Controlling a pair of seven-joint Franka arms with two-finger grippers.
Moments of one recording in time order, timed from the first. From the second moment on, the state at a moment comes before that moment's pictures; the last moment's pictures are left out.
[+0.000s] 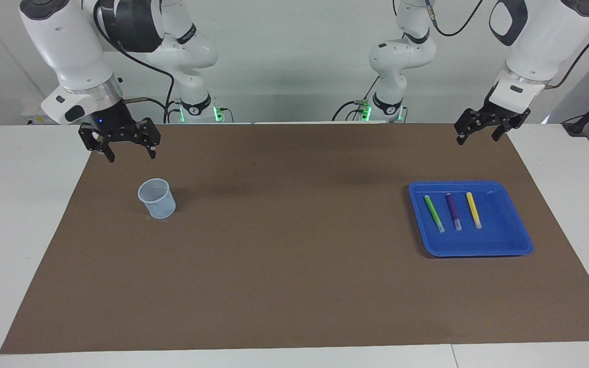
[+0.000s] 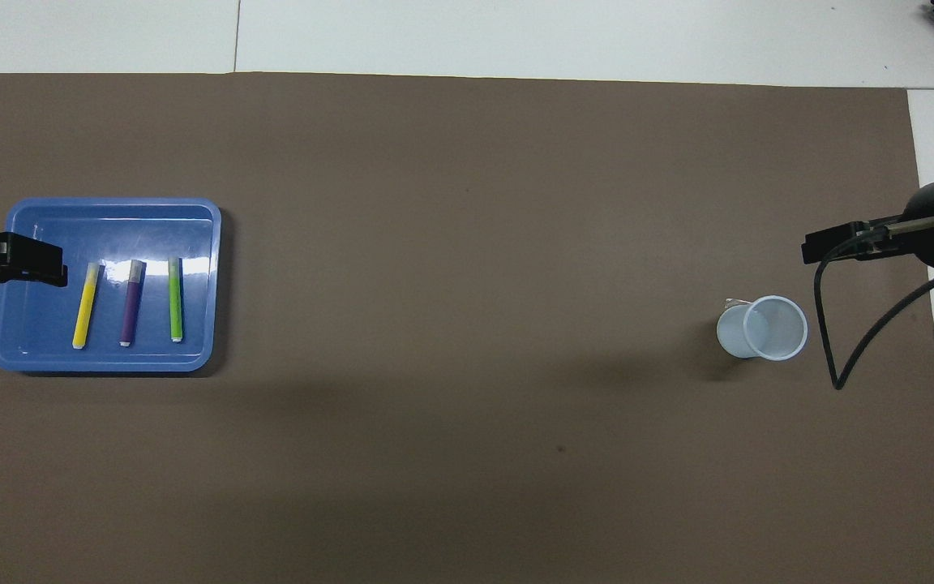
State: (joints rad) left arm 0.15 -0.05 -0.17 -1.67 0.01 1.60 -0.06; right arm 0.04 -0.01 -0.03 -1.67 0.00 1.72 -0.07
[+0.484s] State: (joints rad) left arm 0.07 -0.05 -0.08 -1.67 0.01 1.60 -0.06; right arm 0.04 -0.01 -0.03 -1.67 0.00 1.72 -0.07
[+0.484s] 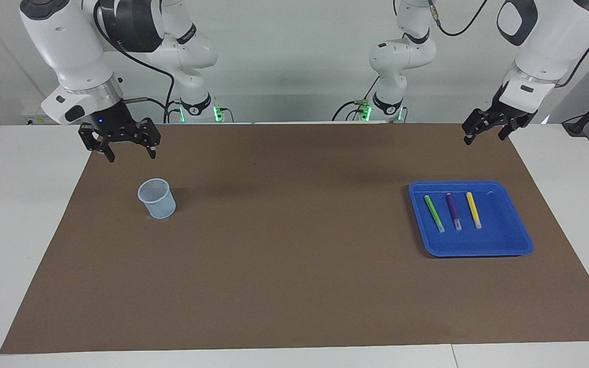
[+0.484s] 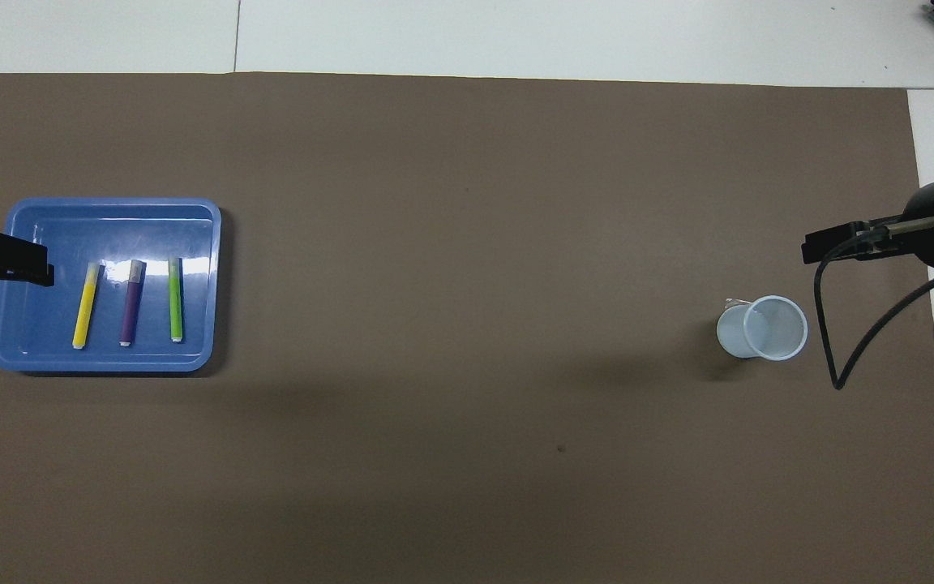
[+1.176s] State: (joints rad) left arm 0.06 -0.05 -0.07 -1.67 0.01 1.62 -0.01; right arm 0.04 -0.01 -0.03 -1.67 0.00 1.72 -0.07
